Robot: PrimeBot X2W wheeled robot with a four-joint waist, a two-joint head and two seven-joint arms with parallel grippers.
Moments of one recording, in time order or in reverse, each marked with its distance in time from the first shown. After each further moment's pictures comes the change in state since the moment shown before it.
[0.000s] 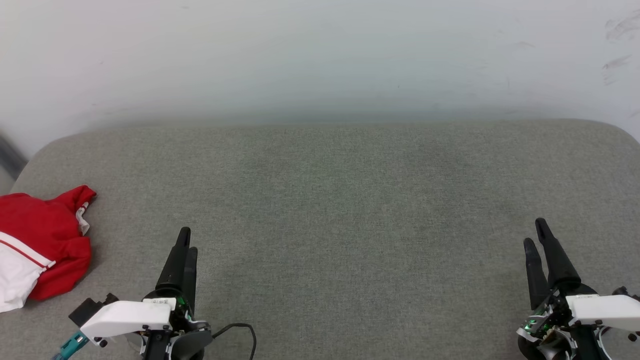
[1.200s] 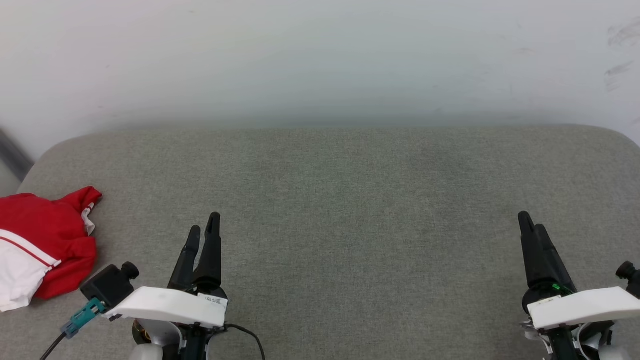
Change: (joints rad) left arm -0.004 0.001 -0.087 -0.089 0.666 0.000 -0.134; right arm 0.027 -0.043 0.077 -0.107 -0.630 0.000 -0.118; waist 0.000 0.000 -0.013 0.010
